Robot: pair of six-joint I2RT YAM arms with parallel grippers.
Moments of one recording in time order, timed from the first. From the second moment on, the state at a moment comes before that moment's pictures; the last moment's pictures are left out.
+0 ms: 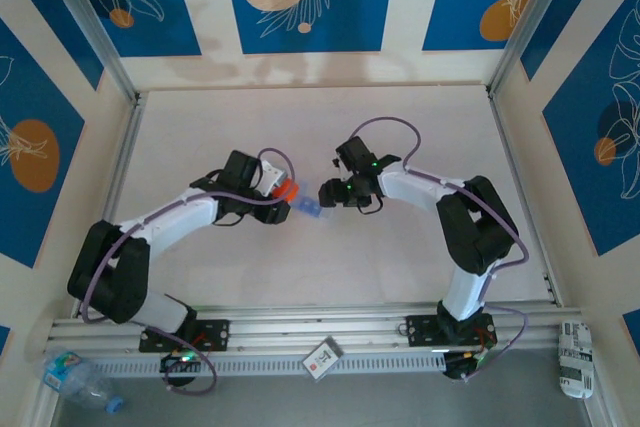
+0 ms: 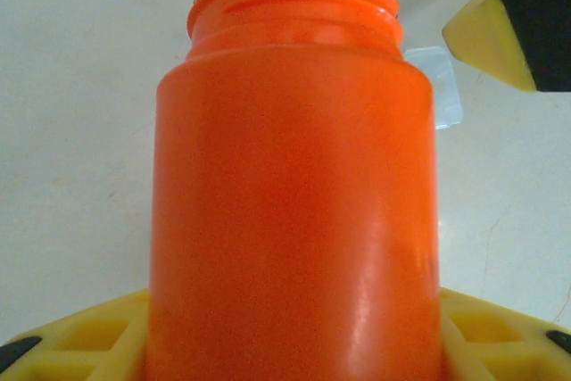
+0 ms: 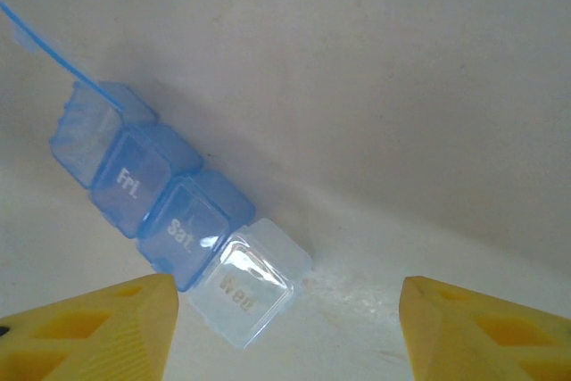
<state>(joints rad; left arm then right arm) -0.49 1.47 0.88 -0.42 0.31 0.00 0.59 1.78 1.15 -0.52 -0.20 0.47</state>
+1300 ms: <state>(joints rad) -0.57 1.70 1.14 -0.71 0.14 0.12 0.60 1.84 1.15 -0.52 -0.18 0.46</state>
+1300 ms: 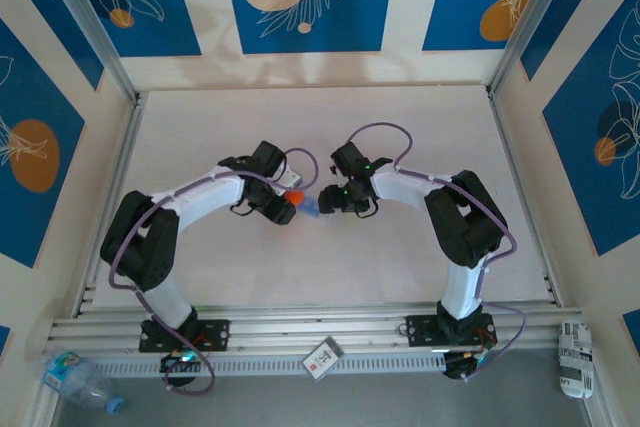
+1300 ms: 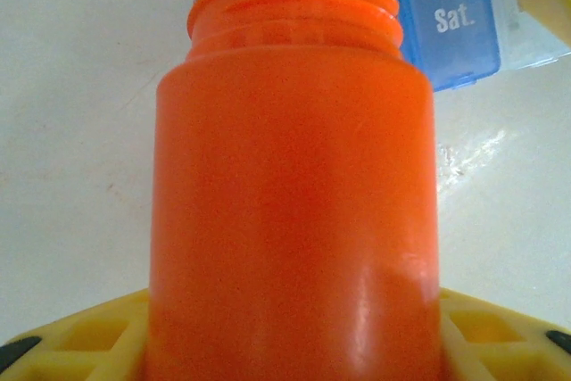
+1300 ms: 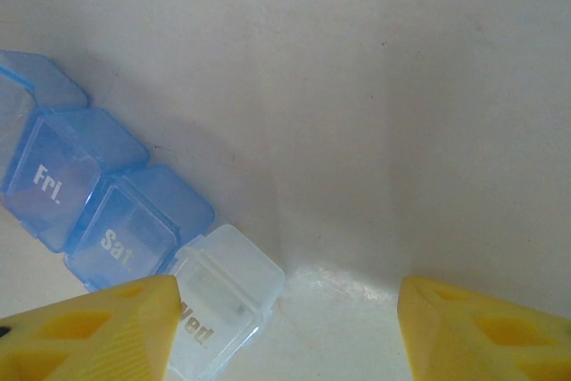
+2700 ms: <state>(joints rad) -0.62 1.82 1.32 -0.91 -0.02 0.22 0.61 1.84 1.15 -0.52 -0.18 0.47</state>
